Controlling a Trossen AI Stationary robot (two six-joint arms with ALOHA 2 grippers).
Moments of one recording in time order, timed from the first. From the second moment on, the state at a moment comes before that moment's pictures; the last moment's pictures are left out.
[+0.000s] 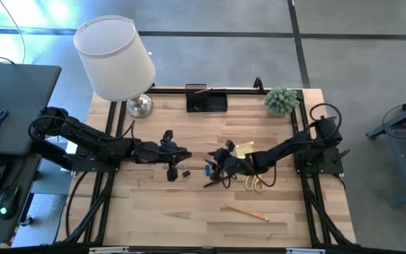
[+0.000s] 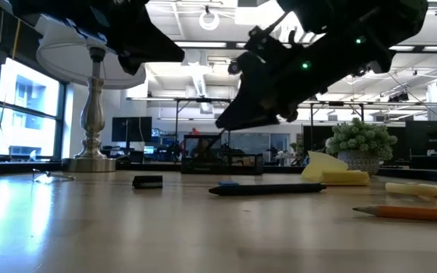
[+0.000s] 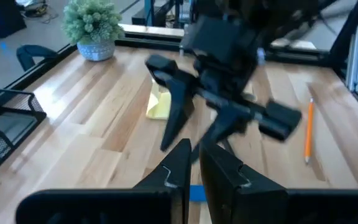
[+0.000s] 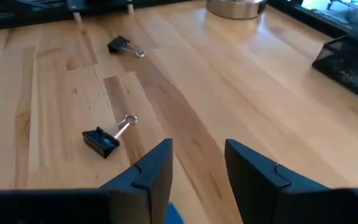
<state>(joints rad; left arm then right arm) -0.12 1.26 0.59 0.29 -0.39 -0.18 0.24 1.82 0.84 0.44 0.58 0.33</state>
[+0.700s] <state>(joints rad) -0.13 1.15 0.59 0.14 -0.24 -0.24 0.40 2.08 1.18 -0.15 0.80 0.68</state>
